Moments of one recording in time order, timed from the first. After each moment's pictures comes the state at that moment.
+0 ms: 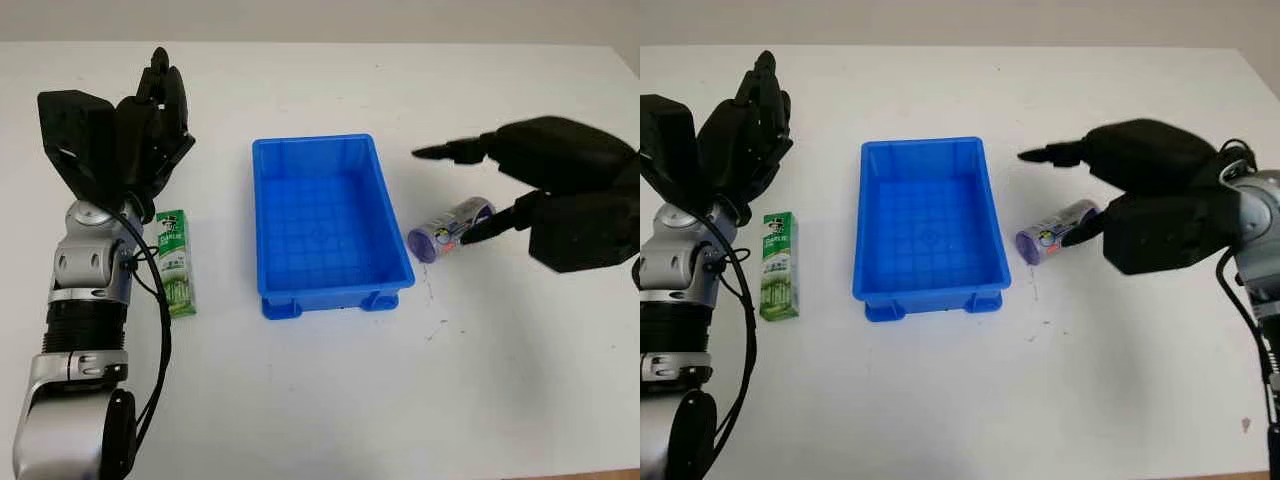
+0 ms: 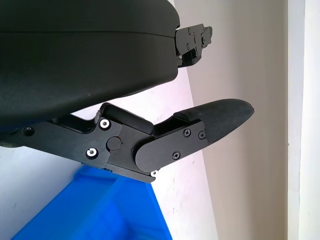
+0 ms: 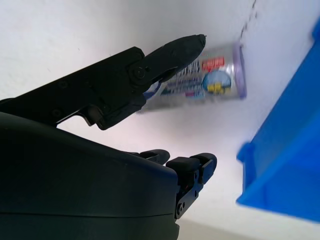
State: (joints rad) left arm -0.72 0.37 0.20 0.35 -0.14 0.24 -0.19; right arm -0.61 -0.92 0.13 0.24 -0.47 -0.37 0.62
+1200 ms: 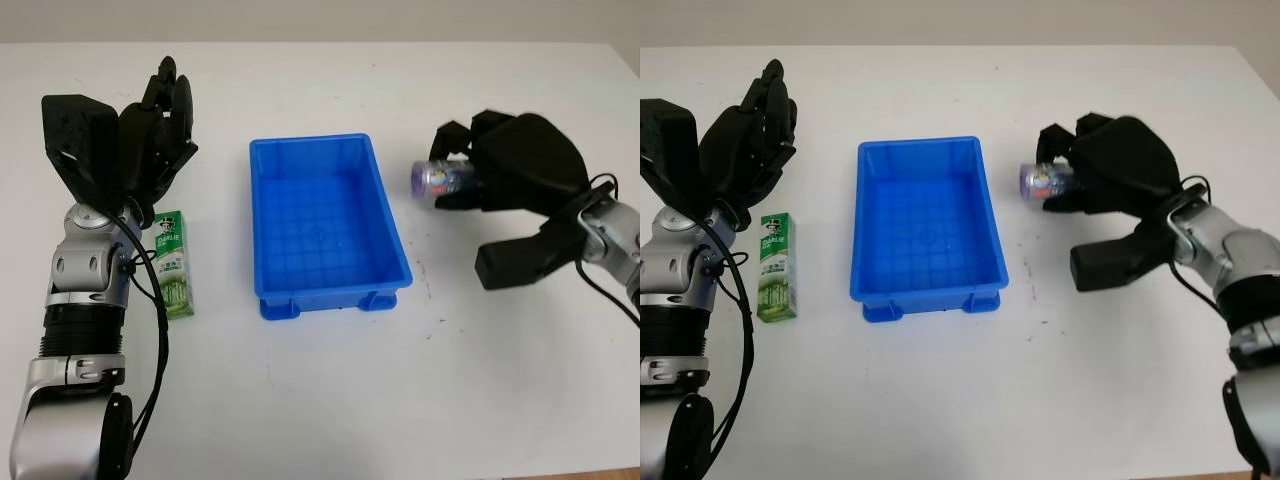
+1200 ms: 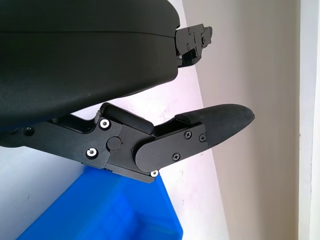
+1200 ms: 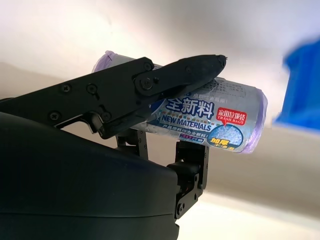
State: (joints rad) left arm -0.70 0.38 0.19 0.34 -0.14 0.27 -0.23; right arm -0.93 -0.81 0.37 0.89 -0.92 -0.59 -0.46
